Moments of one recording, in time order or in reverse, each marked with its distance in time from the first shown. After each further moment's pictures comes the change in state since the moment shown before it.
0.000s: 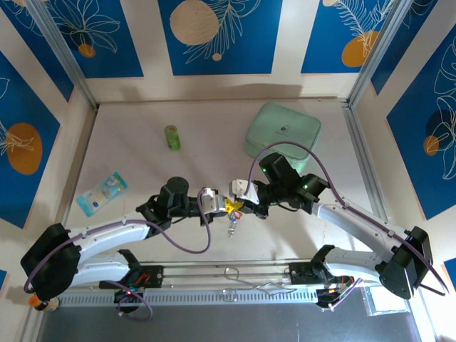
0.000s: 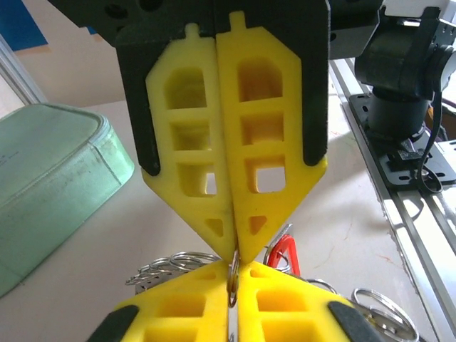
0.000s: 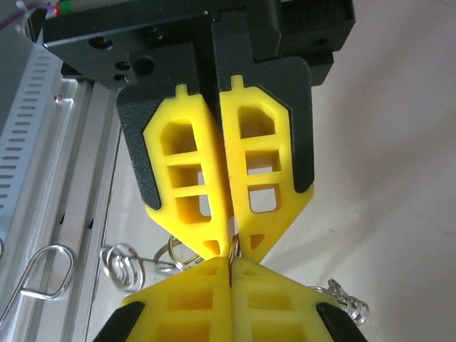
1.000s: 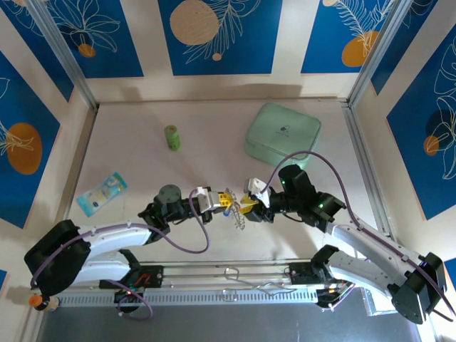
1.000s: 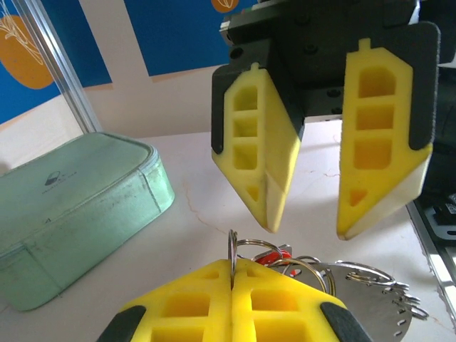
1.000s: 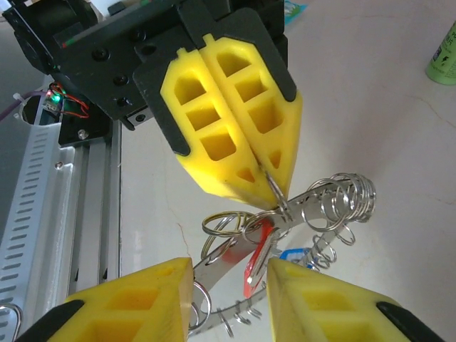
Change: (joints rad) left arm 0.000 0.042 -0.129 0.396 -0.087 -0.146; right arm -0.065 -0.228 -0.252 0.258 -0.049 0.309
